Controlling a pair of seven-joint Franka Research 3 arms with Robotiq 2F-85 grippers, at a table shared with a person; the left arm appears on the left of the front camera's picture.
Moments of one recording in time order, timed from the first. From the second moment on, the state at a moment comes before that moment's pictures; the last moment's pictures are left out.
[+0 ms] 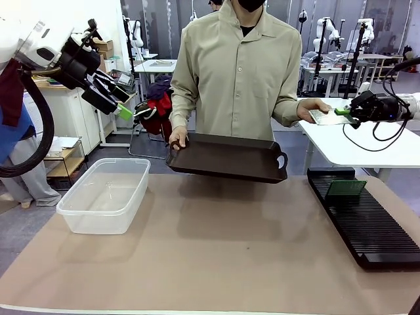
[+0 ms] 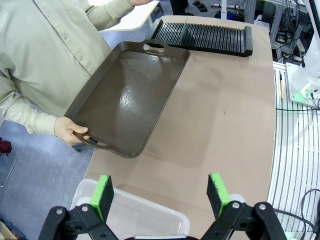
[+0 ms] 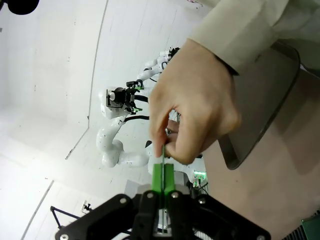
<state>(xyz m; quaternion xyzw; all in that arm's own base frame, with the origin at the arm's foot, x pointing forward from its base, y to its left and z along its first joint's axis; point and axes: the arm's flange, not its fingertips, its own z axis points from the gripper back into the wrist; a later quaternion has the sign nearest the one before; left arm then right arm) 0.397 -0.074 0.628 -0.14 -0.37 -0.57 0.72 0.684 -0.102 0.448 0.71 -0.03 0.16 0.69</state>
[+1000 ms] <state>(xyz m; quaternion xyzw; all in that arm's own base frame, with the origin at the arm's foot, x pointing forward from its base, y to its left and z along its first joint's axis) 0.397 -0.074 0.628 -0.14 -0.37 -0.57 0.72 0.685 -0.103 0.447 0.70 -0.03 0.16 0.69</state>
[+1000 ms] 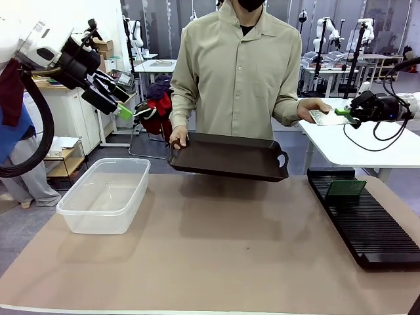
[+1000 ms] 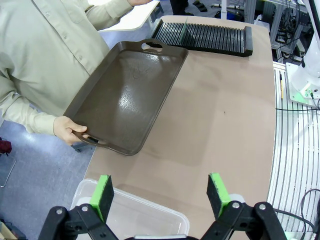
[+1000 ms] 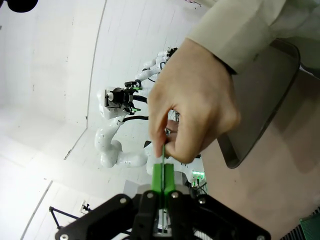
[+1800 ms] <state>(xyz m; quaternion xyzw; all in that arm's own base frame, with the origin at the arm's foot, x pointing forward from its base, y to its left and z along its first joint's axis) 0.397 -0.074 0.628 -0.14 -0.37 -0.57 0.72 0.685 -0.103 0.447 0.70 -0.03 0.16 0.69</state>
